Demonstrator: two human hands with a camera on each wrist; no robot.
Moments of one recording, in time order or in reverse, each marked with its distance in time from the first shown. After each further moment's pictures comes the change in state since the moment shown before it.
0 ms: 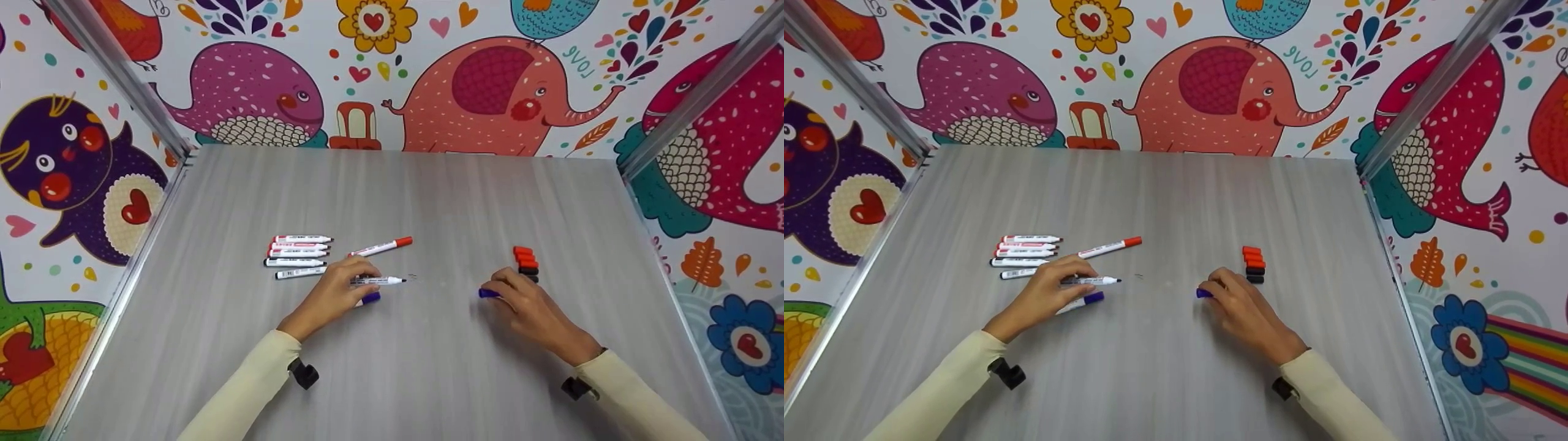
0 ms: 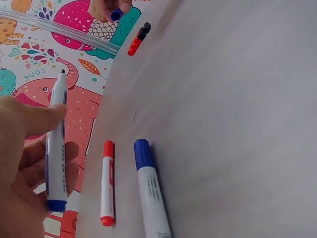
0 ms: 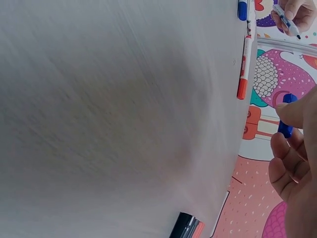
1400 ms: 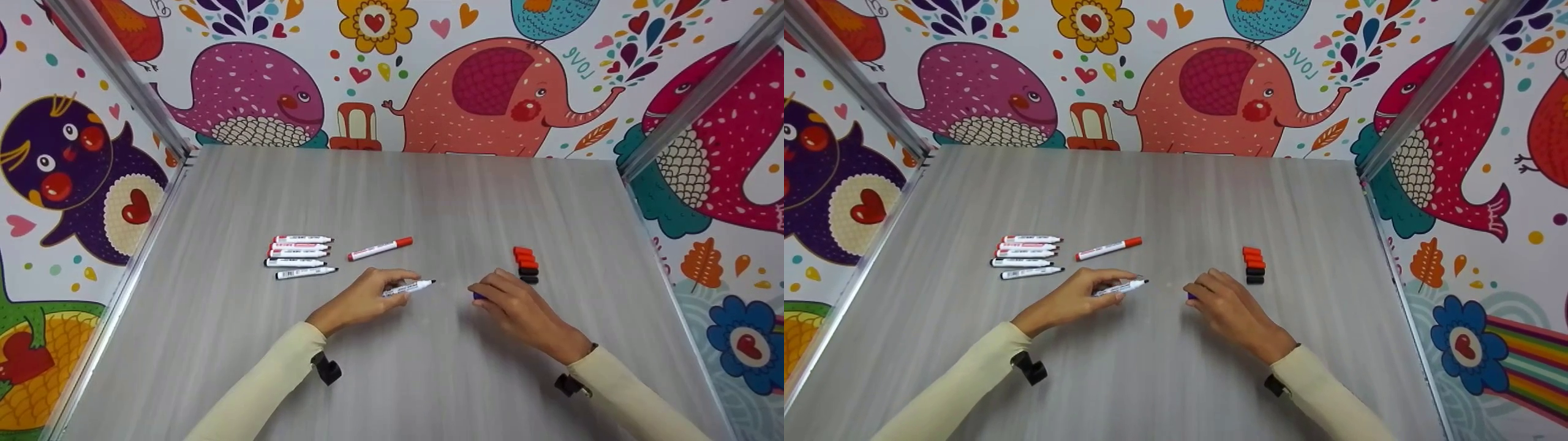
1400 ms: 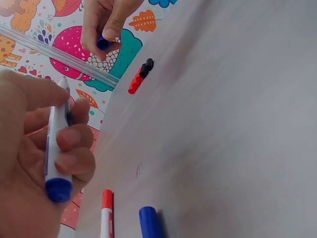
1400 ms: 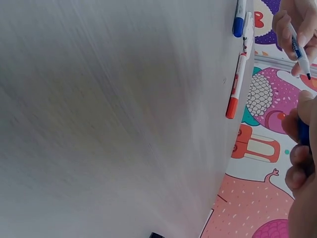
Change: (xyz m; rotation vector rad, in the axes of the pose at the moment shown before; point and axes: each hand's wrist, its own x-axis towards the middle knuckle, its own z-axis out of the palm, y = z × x) left_hand 0.024 0.026 0.027 -0.243 -0.338 -0.160; right_hand 0.018 -0.011 0.001 0.043 -0.033 -0.082
